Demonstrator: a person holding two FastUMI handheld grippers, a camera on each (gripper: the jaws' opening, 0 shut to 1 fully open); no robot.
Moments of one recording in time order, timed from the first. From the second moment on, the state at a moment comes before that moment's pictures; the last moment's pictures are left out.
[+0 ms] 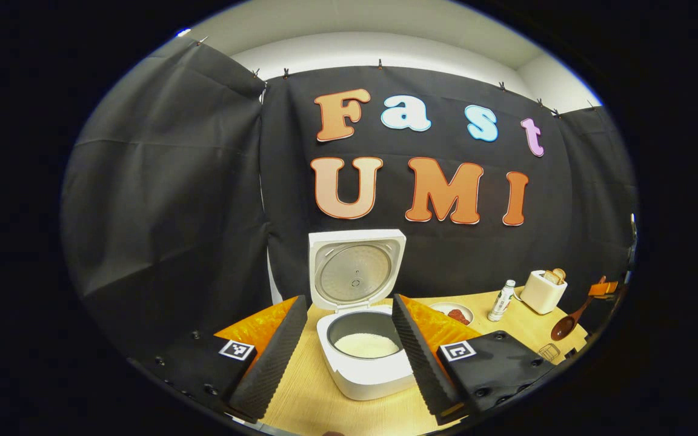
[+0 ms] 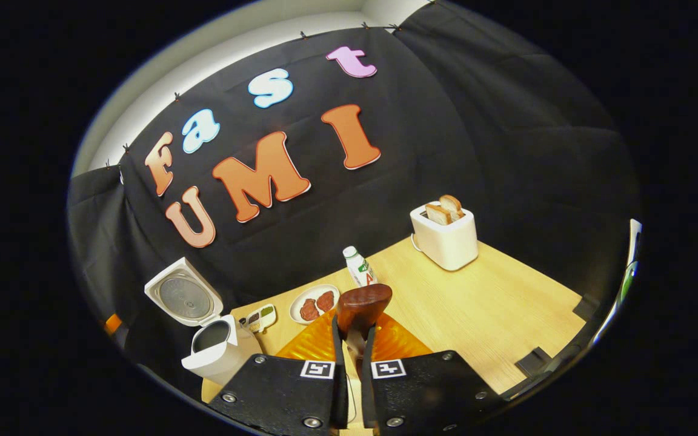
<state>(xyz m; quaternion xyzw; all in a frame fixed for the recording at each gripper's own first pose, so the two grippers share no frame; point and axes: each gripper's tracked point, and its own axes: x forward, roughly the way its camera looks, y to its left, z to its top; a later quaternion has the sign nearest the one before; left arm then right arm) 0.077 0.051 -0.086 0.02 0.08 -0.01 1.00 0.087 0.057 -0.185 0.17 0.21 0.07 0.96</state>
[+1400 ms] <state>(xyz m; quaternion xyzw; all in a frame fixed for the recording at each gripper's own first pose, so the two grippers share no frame) 0.139 0.013 -0.036 -0.02 0.05 0.02 1.00 0.076 -0.017 -0.299 0.19 0.30 -0.01 0.93</state>
